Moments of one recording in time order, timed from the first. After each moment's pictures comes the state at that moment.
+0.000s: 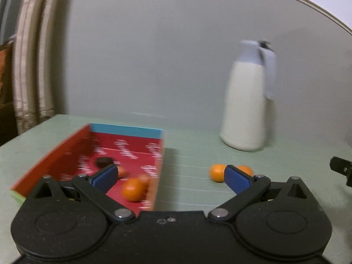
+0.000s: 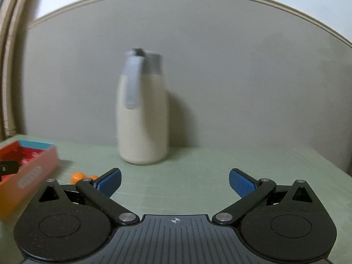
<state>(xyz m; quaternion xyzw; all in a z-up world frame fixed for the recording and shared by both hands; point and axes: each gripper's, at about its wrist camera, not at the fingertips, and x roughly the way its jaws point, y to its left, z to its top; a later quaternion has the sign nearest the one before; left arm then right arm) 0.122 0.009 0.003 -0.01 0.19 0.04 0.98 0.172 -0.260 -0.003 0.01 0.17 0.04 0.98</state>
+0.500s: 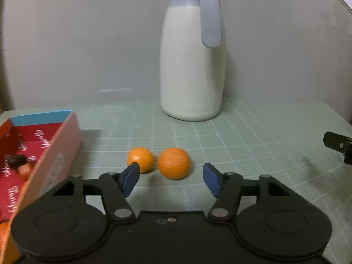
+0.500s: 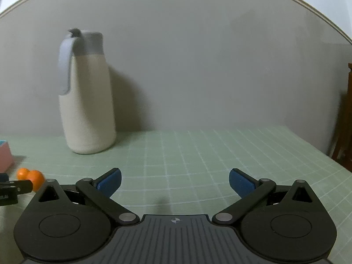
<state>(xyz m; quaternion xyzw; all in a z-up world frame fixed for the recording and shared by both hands) 0.200 -0.075 -0.031 0.03 0.28 -0.04 0.96 0.216 -0.320 -0.025 0.04 0.22 -0.02 0.98</state>
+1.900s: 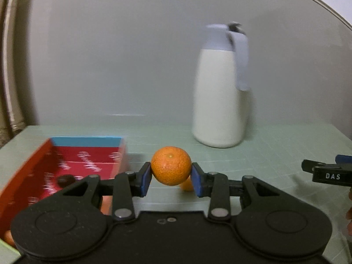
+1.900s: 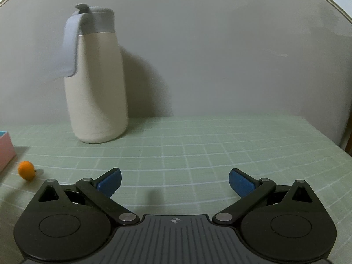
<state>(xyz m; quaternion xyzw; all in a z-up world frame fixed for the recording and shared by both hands) 0.160 -0.010 0.012 0.02 0.21 0.00 0.98 0.242 -0.284 -0.032 0.03 0.25 0.01 0.97</state>
